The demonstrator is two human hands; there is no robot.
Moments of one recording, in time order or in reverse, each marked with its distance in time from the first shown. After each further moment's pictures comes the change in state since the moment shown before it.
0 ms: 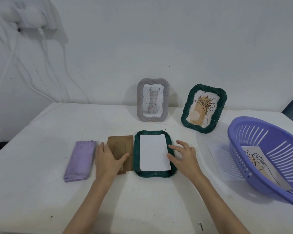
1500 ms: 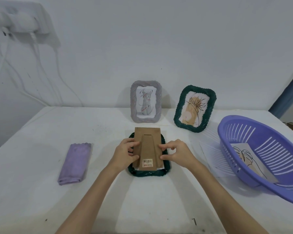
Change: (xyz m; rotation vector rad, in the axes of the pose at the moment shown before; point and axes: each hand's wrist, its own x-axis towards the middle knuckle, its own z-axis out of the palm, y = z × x) left_hand -0.003 0.056 0.000 -0.305 -0.475 0.240; right_hand 0.013 -0.014 -0.029 0.129 -0.229 -0.078
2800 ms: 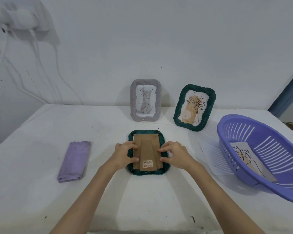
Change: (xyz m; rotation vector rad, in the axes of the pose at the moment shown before) left_hand 0.014 -0.025 0.000 0.303 -0.146 -0.014; right_hand 0.003 0.010 0.011 -0.394 -0.092 -0.016
